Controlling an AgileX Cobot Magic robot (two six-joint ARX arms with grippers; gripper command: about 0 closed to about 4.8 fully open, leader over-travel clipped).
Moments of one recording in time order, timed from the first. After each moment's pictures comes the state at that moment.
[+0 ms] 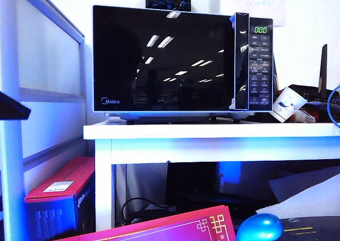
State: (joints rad) left arm -0.64 0.30 0.08 -0.09 0.16 0.03; right arm 0.39 0.06 0.05 -0.30 -0.05 0.05
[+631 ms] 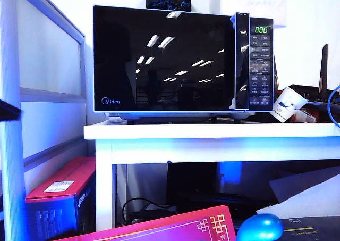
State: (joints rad) left arm -0.59 0.17 0.01 -0.08 0.13 0.09; right arm 0.39 0.06 0.05 -0.30 -0.05 0.05
